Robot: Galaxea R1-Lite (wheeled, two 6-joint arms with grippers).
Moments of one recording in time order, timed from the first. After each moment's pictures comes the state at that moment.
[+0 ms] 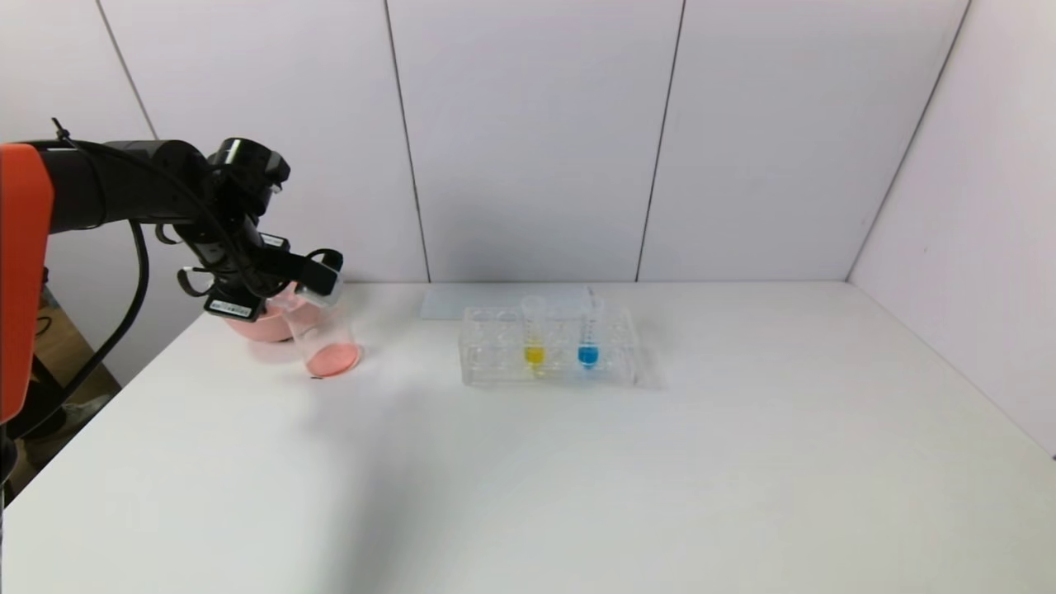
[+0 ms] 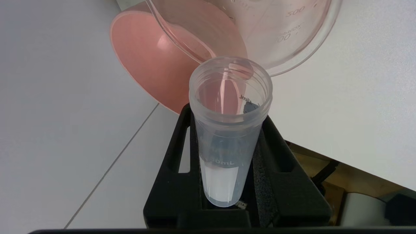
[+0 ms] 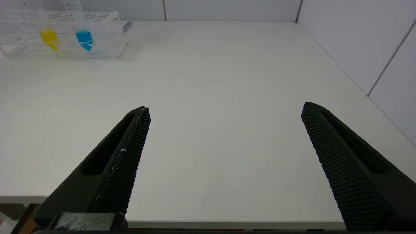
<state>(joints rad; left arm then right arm) -0.03 2.16 -1.98 0.72 0.29 1.66 0.00 0.00 0.00 0.00 0.00 0.00</state>
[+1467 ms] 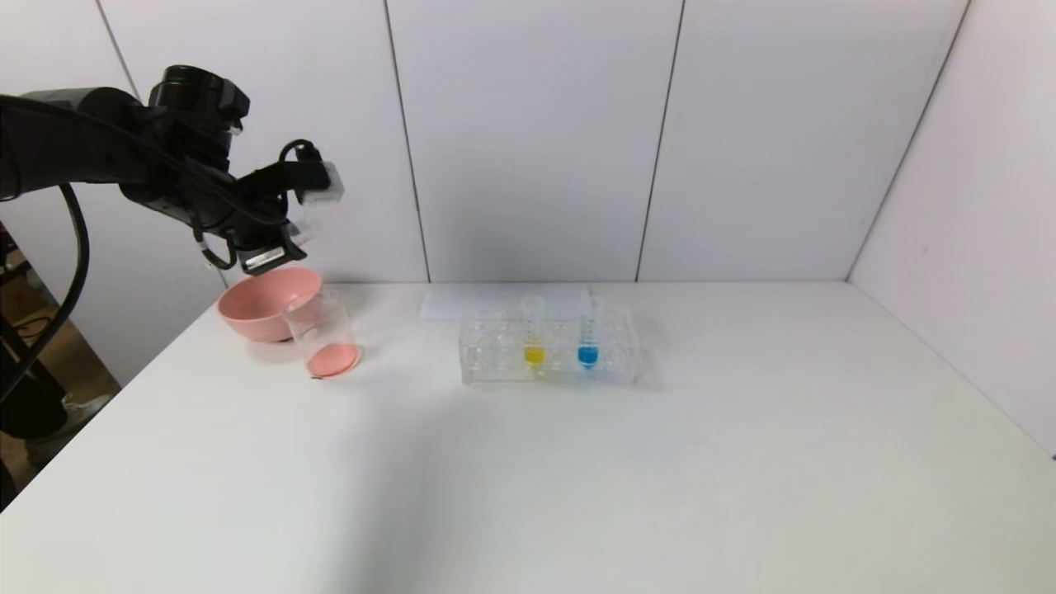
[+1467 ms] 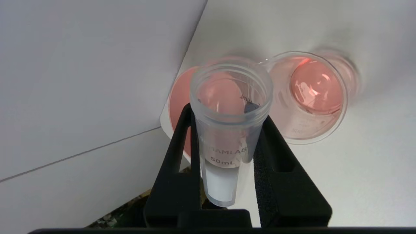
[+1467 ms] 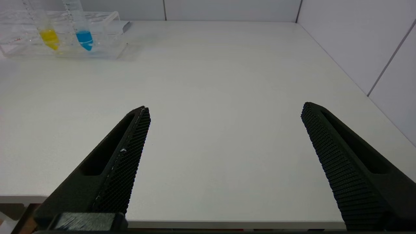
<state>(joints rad) -0.03 2.04 -1.97 0.59 -0.03 1.08 0.00 0.00 0.00 0.00 0.00 0.00</state>
